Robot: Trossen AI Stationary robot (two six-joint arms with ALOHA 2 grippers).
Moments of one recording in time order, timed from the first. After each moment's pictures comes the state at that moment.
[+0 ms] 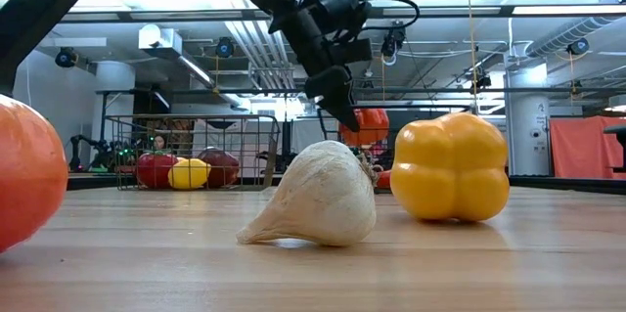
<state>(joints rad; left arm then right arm) 0.30 2.09 1.75 -0.60 -0.02 0.53 0.49 1.14 0.94 -0.42 0.37 0.21</state>
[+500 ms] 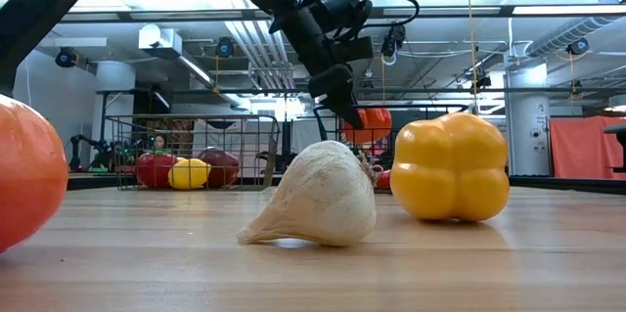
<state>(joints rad) 0.30 2.09 1.75 -0.58 -0.03 0.52 0.49 1.14 0.94 -0.42 0.37 0.20</state>
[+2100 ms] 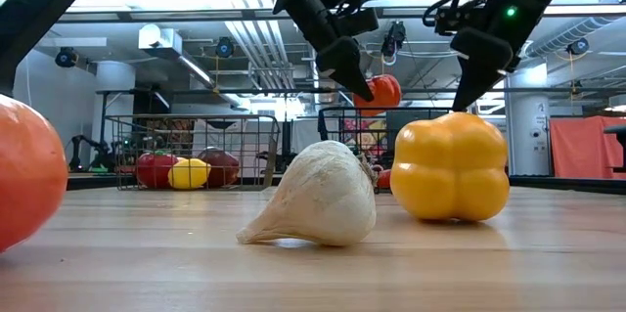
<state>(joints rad) 0.30 2.08 1.87 -0.63 -0.01 0.55 0.05 1.24 0.83 -0.73 0.49 0.48</state>
